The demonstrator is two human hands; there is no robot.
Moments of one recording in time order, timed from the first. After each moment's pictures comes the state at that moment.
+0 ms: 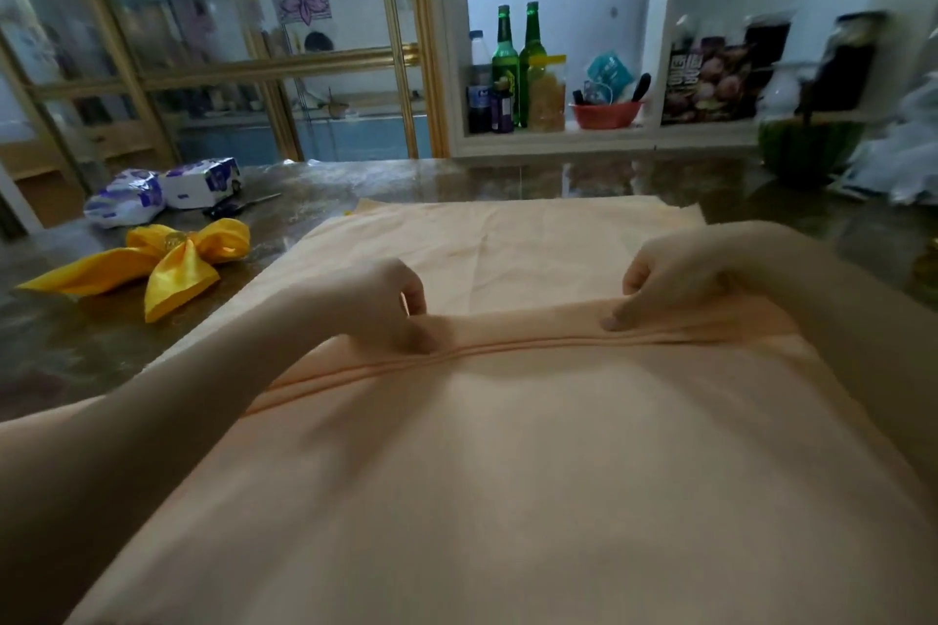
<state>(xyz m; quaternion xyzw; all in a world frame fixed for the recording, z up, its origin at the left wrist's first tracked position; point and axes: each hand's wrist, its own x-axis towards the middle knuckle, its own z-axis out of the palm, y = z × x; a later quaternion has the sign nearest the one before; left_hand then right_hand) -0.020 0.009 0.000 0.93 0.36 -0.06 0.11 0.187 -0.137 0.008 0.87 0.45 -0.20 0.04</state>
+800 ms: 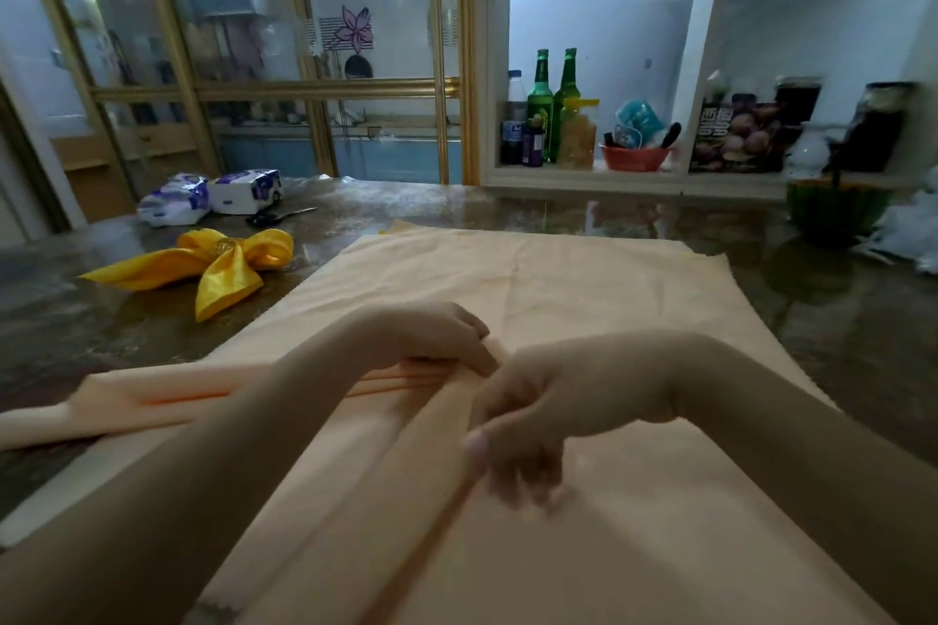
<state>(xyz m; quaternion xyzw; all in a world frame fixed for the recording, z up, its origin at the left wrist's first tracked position) -0.016 0.008 -0.011 0.89 0.32 -0.06 0.33 0.070 -0.133 0.011 0.58 0.67 -0.45 -0.10</state>
